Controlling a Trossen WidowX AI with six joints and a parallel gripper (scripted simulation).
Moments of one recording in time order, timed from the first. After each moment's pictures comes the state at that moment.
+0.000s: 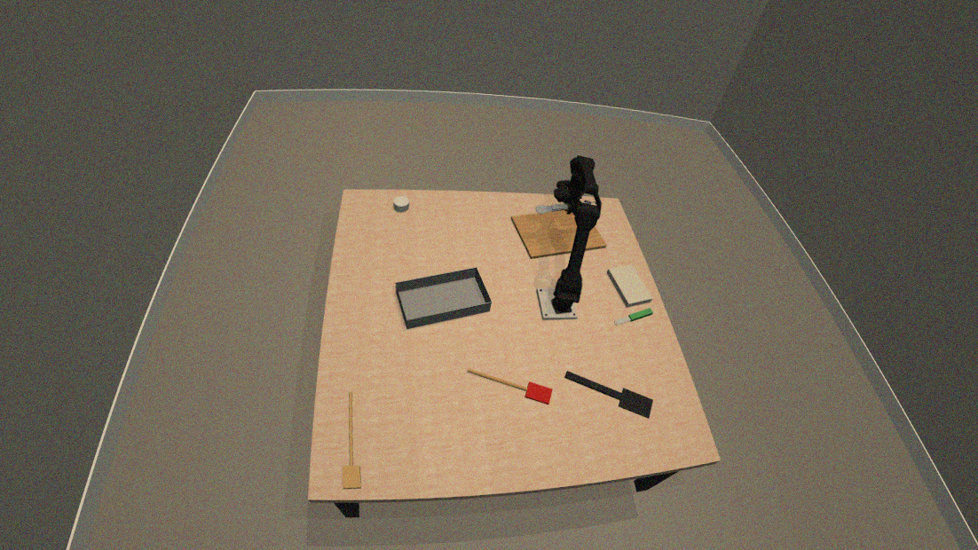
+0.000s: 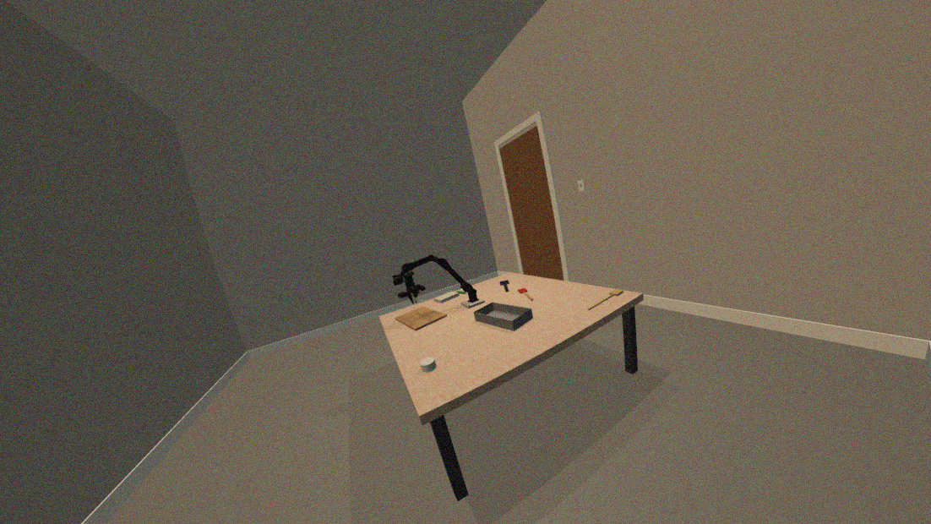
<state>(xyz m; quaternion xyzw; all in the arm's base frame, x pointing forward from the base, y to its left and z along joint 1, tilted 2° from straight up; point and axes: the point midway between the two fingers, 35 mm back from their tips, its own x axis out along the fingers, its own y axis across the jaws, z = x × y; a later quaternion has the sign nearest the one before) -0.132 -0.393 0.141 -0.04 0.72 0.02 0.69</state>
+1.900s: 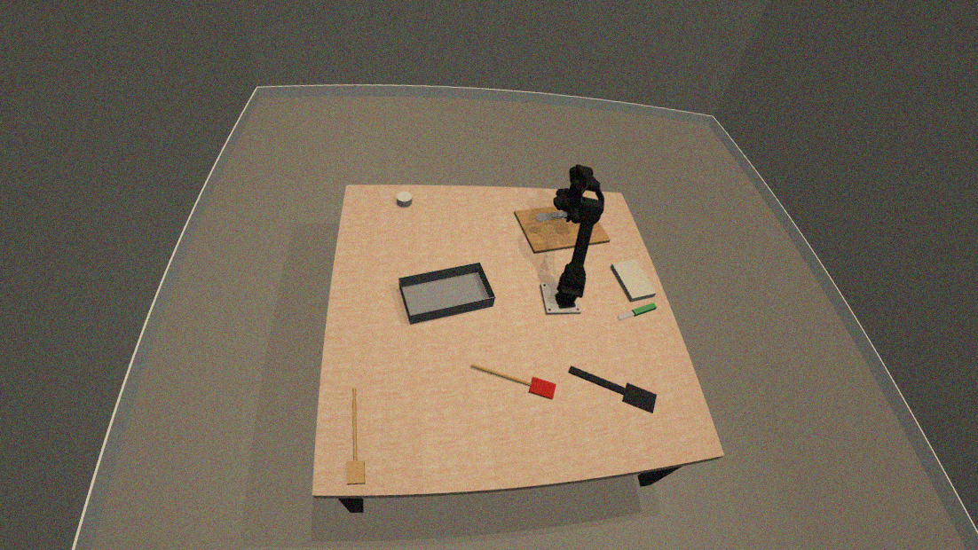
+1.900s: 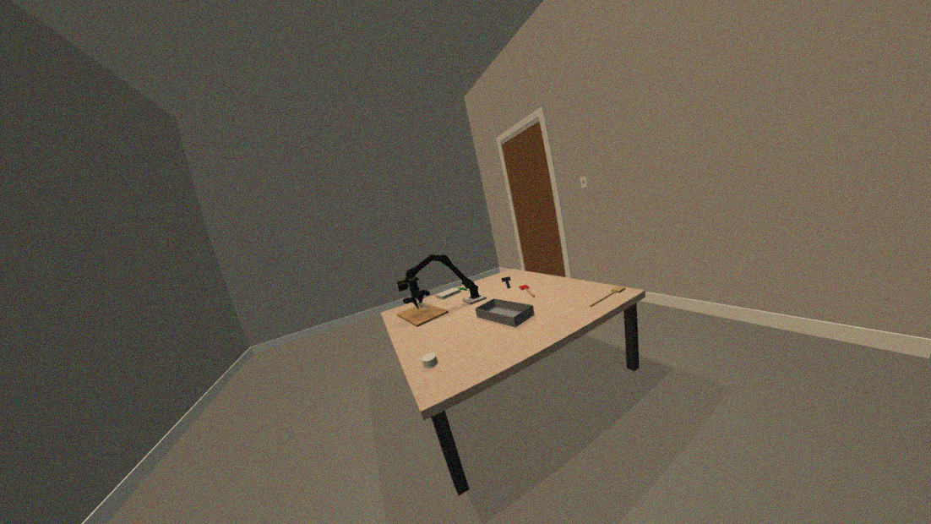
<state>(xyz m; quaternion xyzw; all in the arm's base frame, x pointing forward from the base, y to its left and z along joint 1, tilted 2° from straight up) -0.132 -0.388 0.071 -0.03 0.72 0.03 0.69</state>
